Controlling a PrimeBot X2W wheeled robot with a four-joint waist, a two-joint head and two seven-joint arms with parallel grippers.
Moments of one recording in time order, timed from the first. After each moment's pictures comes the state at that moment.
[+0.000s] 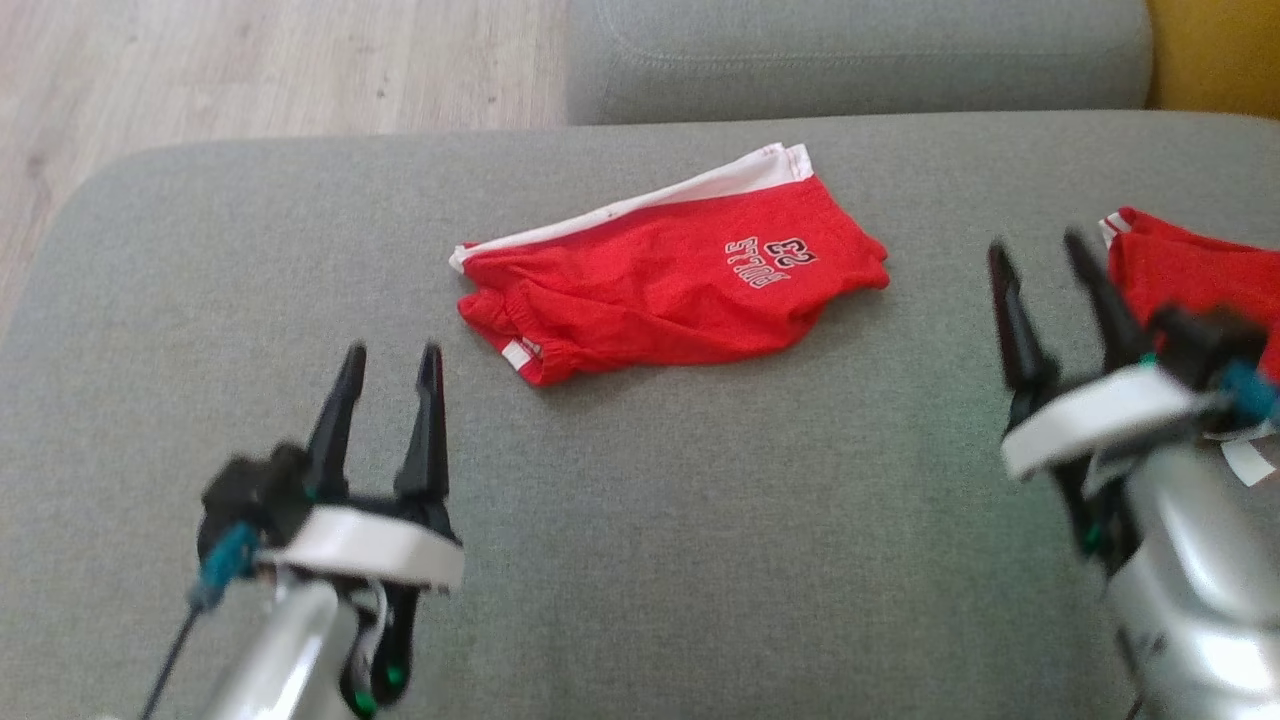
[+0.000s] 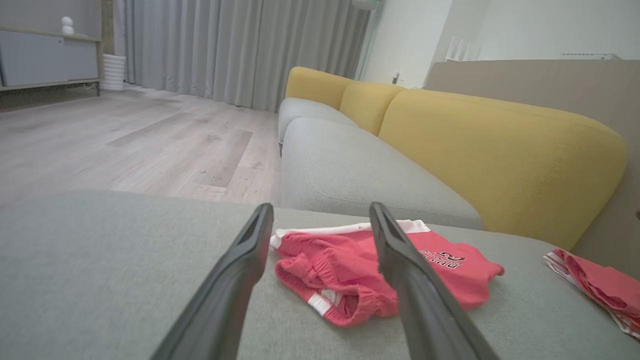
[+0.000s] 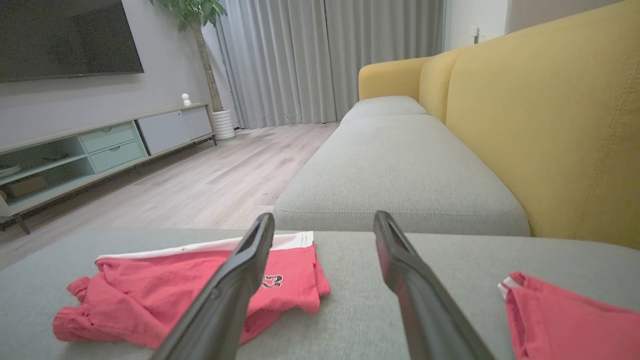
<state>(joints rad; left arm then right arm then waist) -0.28 0.25 -0.47 0.30 -0.62 0.06 -0.26 -0.43 -0.28 0.27 0.56 0.42 0.13 -0.25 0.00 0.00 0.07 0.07</state>
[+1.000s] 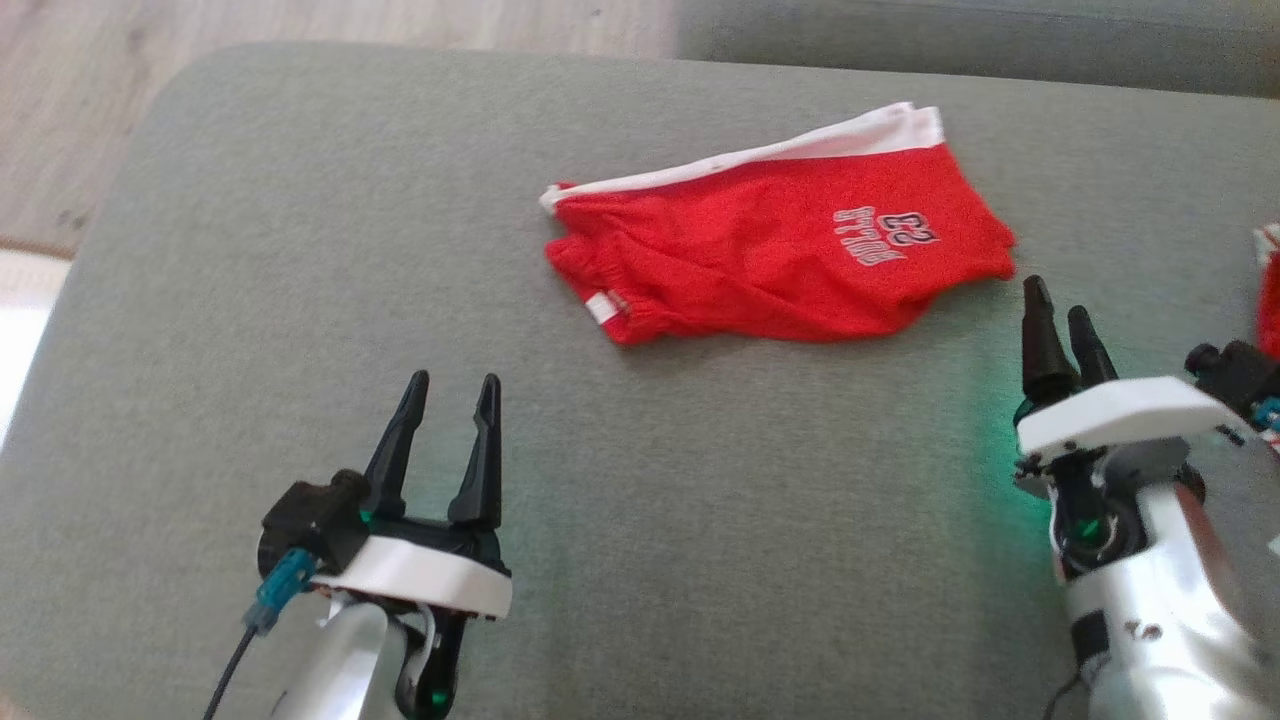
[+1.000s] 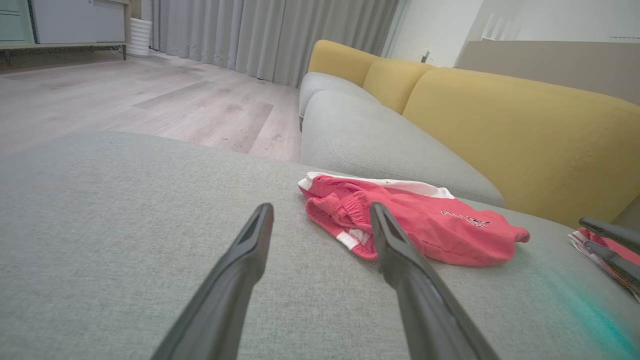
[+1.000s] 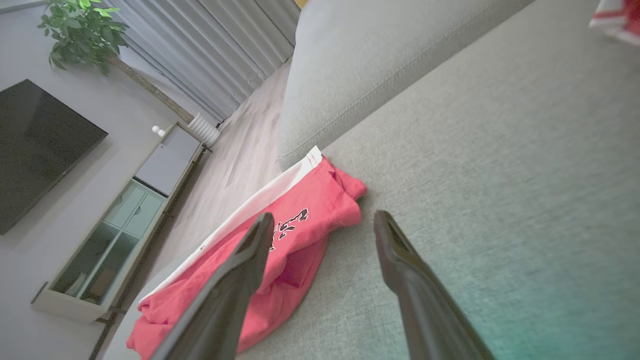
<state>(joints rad) -0.21 0.06 -0.29 0.37 -0.40 -0.12 -0.26 -0.37 -0.06 -0.04 0.57 0.67 0.13 -0.04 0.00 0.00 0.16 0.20</state>
